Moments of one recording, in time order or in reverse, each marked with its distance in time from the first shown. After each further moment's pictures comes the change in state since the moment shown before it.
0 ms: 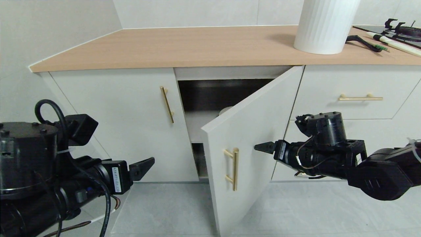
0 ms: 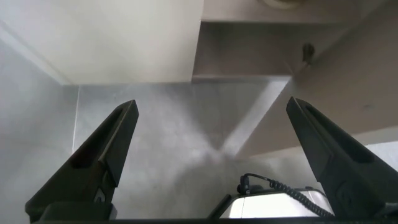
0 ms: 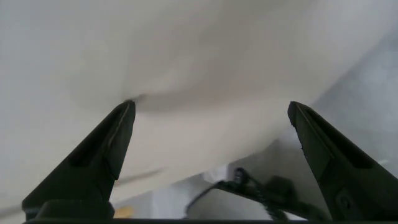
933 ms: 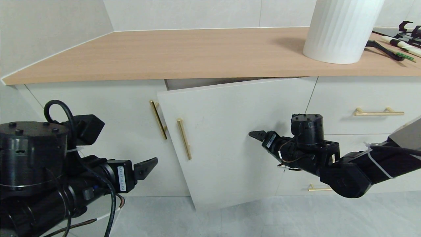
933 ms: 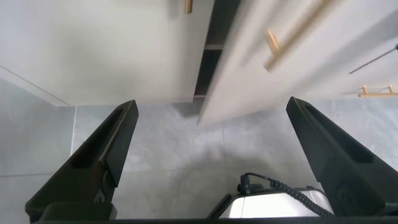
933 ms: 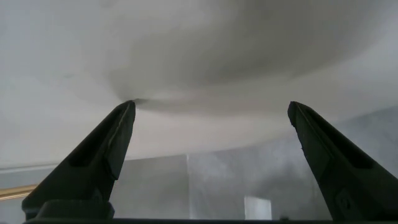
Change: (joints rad) left arm 0.000 0.027 -0.006 -0.006 0.003 -0.006; right arm 0.016 0.153 -0.079 -0.213 -0.154 0.187
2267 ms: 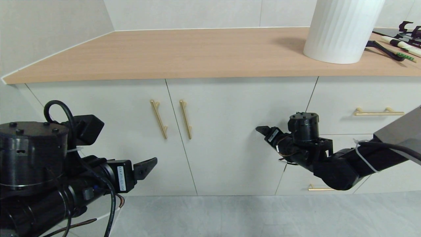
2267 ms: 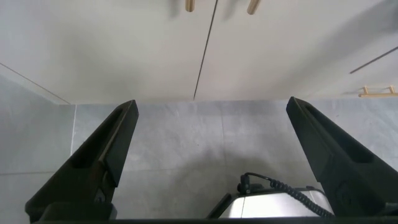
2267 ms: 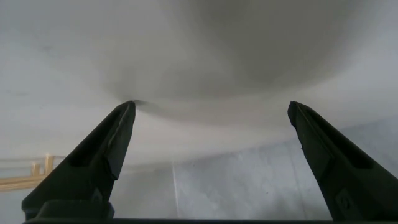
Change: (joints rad) left arm 0.000 0.002 0.001 0.000 -0.001 -0.002; right arm -0.037 0.052 -0.055 -0.003 -0.129 0.010
